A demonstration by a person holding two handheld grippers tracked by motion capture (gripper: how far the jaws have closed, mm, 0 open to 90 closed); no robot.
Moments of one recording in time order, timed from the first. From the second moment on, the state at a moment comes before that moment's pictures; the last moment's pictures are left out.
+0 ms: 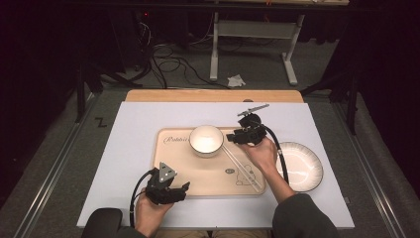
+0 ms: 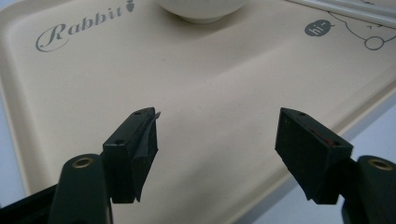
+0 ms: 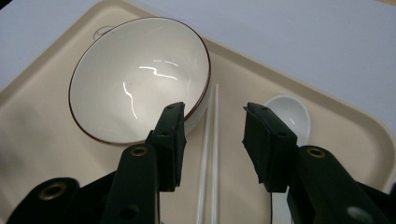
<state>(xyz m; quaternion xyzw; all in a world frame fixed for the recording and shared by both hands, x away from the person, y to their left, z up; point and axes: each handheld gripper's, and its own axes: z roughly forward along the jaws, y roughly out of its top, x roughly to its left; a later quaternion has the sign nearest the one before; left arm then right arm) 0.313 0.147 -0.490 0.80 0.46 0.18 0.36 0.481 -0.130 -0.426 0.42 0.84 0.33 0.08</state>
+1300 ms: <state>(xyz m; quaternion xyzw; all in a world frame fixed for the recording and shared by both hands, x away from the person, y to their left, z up) 0.325 0.129 -0.492 0.81 0.43 0.17 0.36 0.422 -0.207 -0.414 0.43 0.83 0.35 0.09</state>
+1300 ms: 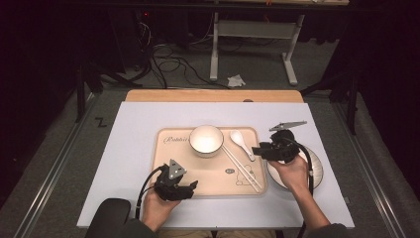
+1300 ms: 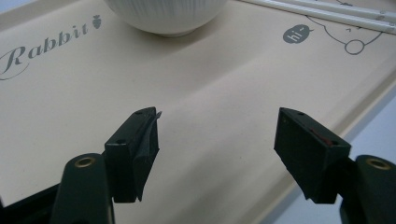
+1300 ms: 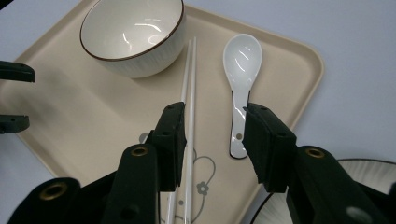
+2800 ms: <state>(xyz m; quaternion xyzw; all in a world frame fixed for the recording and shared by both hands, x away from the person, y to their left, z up) 0.316 0.138 -0.493 0.80 0.44 0.18 0.35 0.391 -0.263 -0.422 0.45 0.81 0.36 0.10</state>
